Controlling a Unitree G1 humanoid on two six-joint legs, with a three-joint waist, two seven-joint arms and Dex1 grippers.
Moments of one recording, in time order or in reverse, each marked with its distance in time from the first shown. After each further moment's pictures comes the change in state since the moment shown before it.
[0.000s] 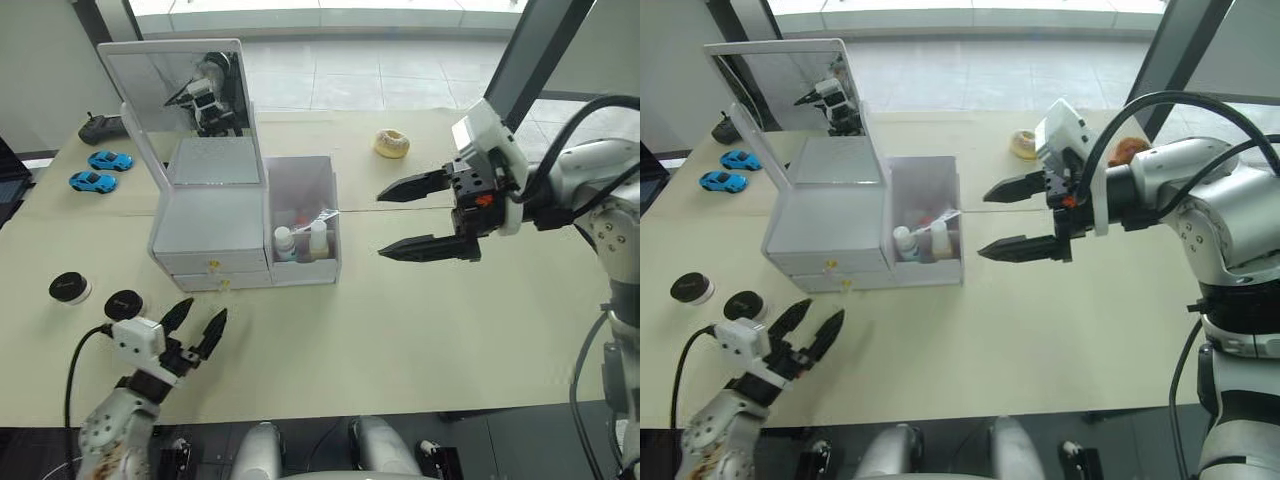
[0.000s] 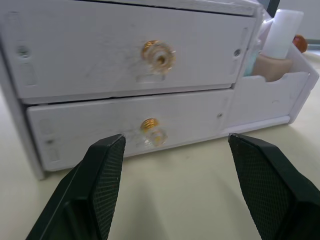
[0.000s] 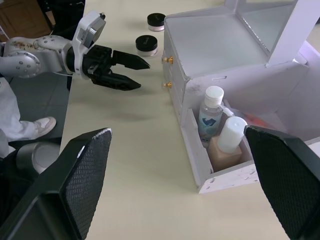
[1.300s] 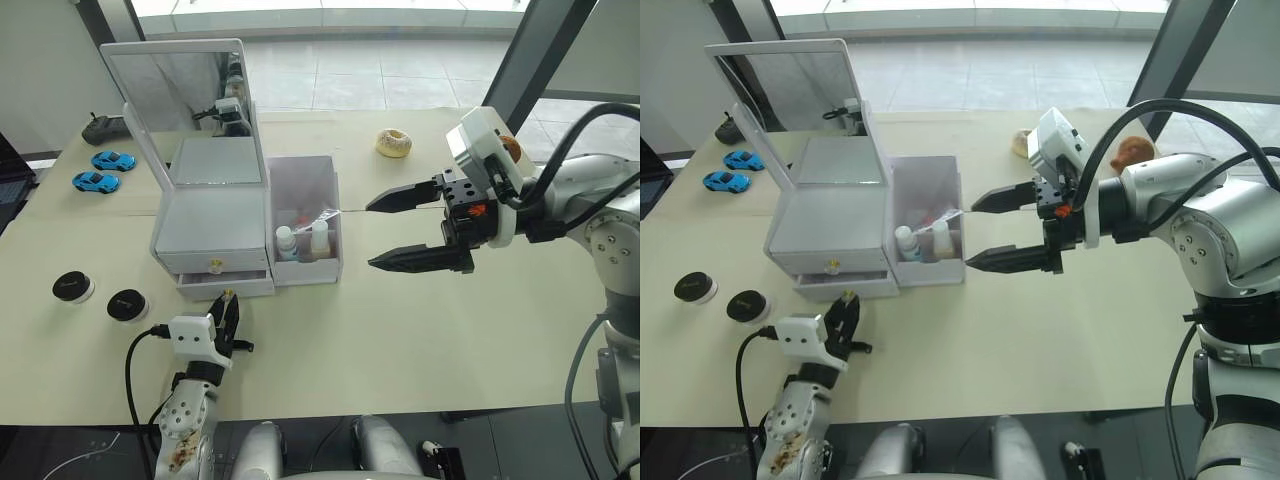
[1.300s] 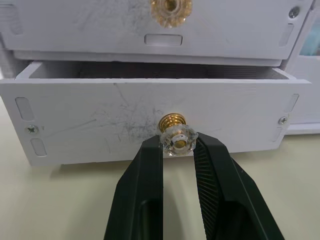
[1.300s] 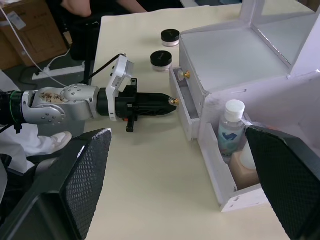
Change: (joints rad) left arm -0.019 -0.119 -0.141 0.108 0.159 -0.122 0.321; right arm 0.040 -0.003 -0.044 -0.044 0.122 0.037 -0.045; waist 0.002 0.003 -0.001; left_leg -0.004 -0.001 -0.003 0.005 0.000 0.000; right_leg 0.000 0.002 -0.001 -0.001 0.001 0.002
